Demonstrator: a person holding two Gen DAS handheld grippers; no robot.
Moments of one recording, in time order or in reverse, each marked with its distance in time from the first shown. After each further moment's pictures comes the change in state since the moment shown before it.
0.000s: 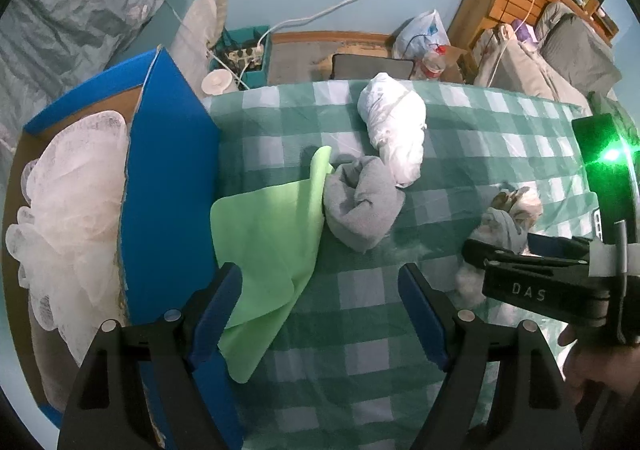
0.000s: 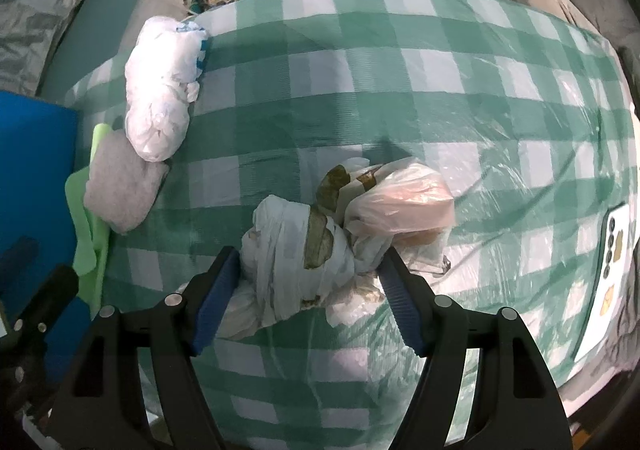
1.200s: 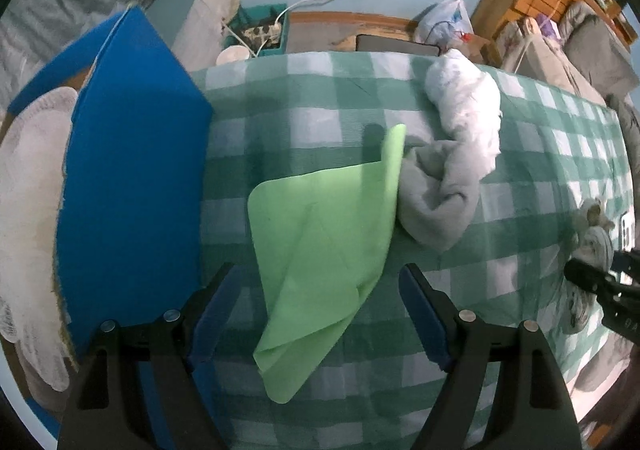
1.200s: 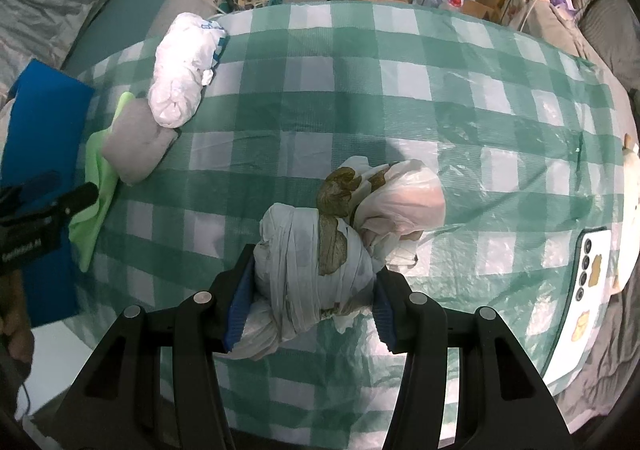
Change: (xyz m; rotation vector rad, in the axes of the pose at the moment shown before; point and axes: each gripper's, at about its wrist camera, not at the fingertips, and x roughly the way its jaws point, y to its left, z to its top) left arm 0.034 0.040 0.004 -0.043 0.069 0.004; right arm -0.028 -0.022 -0.025 -0.114 -0.059 0.032
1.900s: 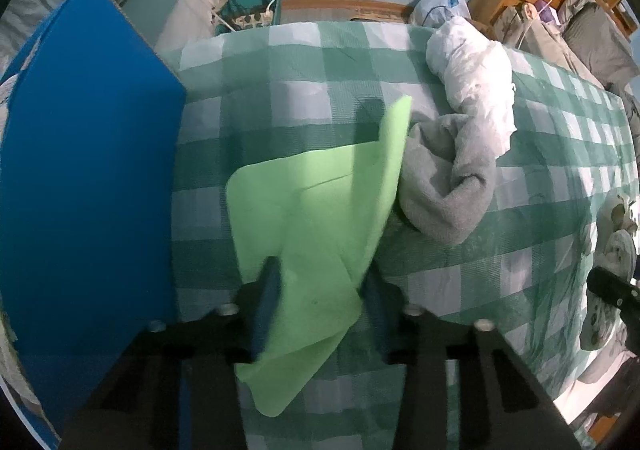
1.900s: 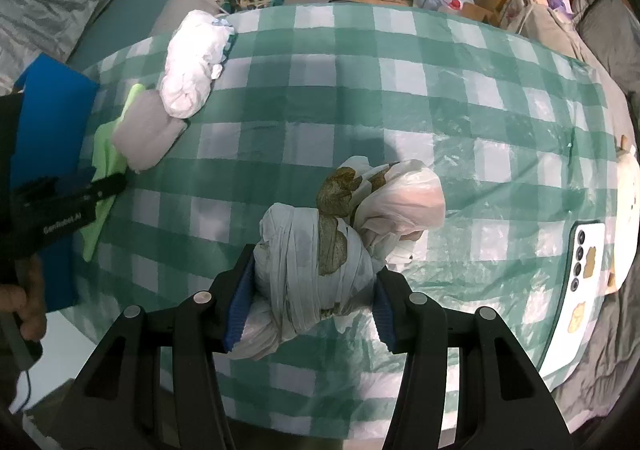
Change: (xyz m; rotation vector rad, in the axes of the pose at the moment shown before) left arm 0.025 -0.007 0.000 0.024 0.044 0.003; right arm -0.005 0.013 -0.007 -0.013 -0.010 -0.007
